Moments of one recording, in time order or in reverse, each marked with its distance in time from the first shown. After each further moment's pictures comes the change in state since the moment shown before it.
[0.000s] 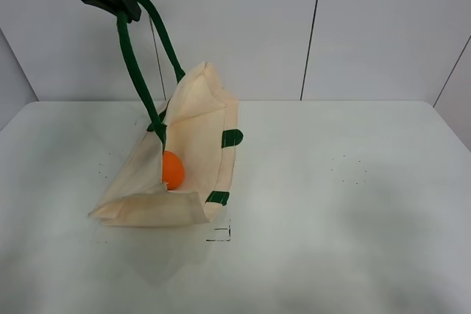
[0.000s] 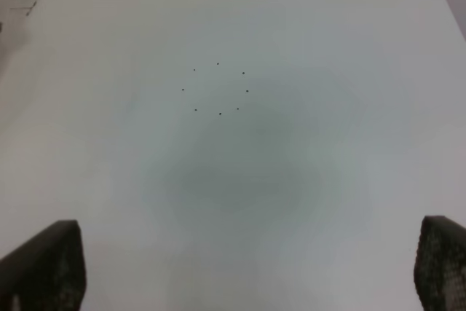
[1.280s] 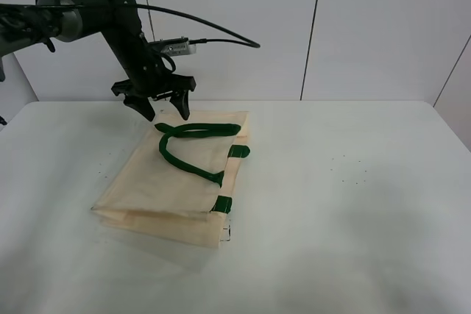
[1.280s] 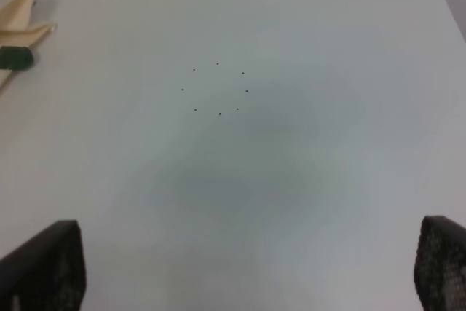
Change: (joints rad) left arm 0.000 0.418 0.040 0.055 -0.063 0.095; right arm 0.000 0.000 0.000 0.000 0.000 -0.008
